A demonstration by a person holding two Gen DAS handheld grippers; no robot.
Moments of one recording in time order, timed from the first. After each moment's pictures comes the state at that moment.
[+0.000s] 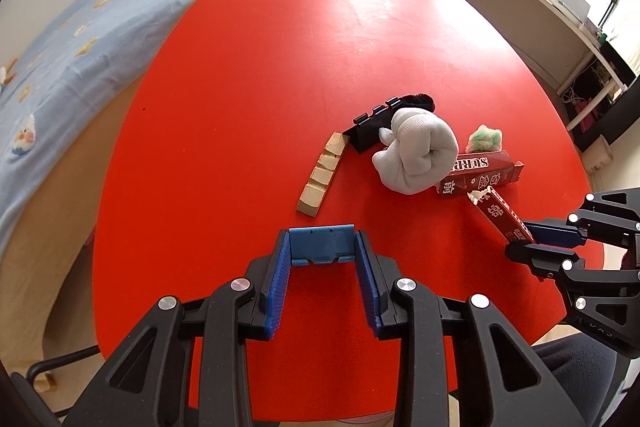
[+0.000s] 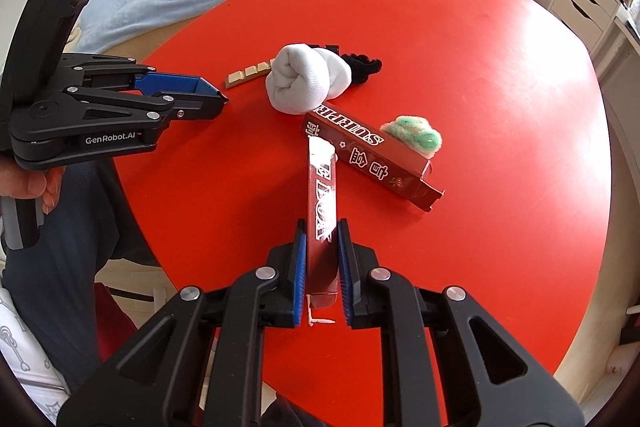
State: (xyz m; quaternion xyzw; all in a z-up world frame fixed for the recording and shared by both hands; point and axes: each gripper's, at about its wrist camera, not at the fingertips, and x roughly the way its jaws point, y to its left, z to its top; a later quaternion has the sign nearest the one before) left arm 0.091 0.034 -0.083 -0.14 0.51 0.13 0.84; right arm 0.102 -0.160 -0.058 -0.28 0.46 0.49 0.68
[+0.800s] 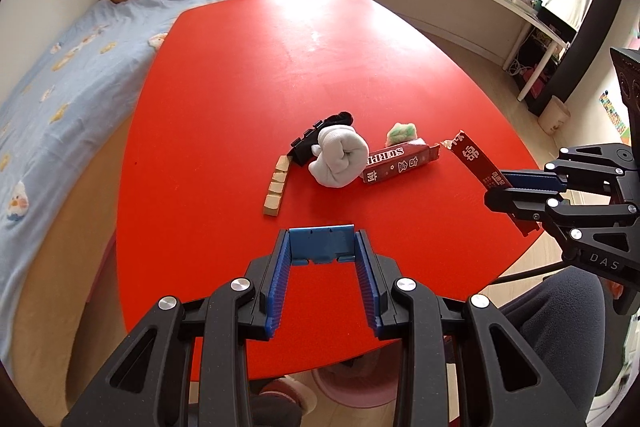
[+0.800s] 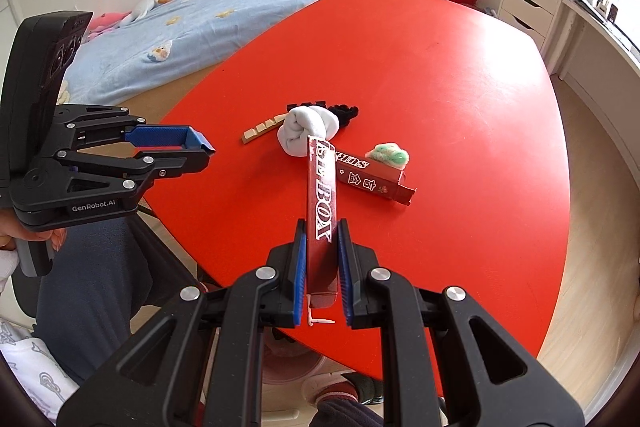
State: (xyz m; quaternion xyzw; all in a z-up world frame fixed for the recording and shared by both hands) left arm 0.059 0.014 -0.036 -0.07 0.48 0.03 0.88; right arm 0.076 -0.191 0.002 -0.19 0.44 0.45 0.75
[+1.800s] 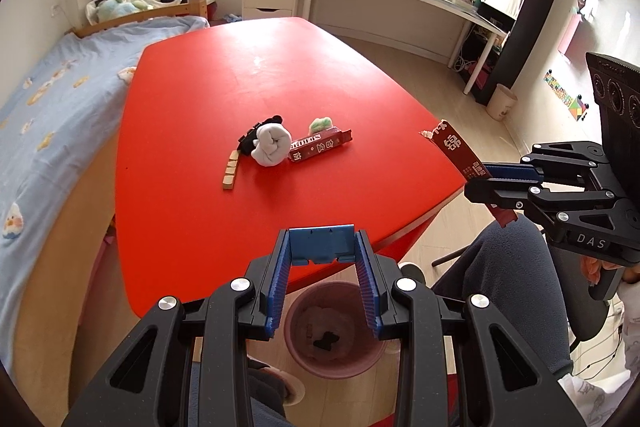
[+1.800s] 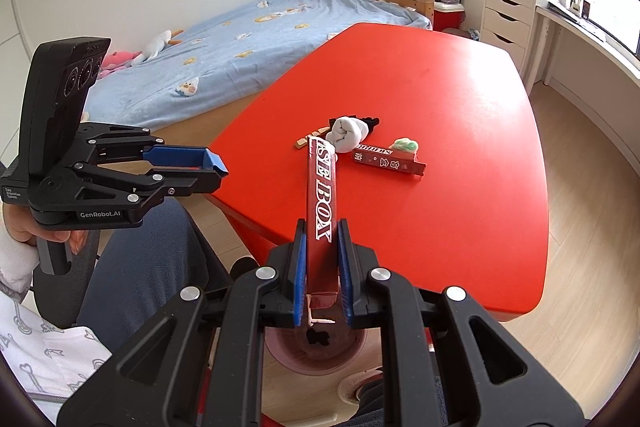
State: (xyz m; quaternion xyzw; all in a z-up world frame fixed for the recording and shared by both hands) left arm -0.017 -0.016 0.005 -0.05 0.44 -0.05 0.90; right arm -0.015 -0.248 0.047 -0.13 0.40 0.45 0.79
